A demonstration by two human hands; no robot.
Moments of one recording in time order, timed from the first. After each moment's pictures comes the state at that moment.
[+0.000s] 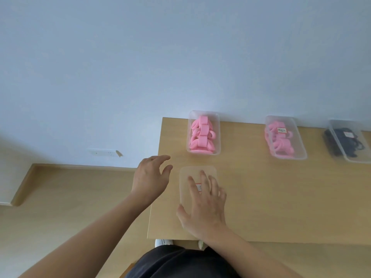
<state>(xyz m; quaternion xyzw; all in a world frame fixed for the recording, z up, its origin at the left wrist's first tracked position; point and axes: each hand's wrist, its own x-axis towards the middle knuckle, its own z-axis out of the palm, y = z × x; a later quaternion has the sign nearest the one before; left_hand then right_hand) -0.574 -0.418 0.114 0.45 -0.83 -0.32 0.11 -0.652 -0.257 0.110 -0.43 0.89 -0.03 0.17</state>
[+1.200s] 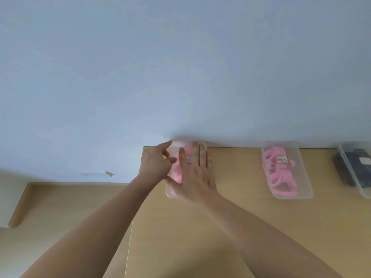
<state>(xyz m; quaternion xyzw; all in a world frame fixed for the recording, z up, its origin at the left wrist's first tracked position) -0.740 -0.506 0.117 0.47 -0.77 -0.42 0.06 -0.818 -0.382 0.090 -0.48 0.87 -0.08 0.10</state>
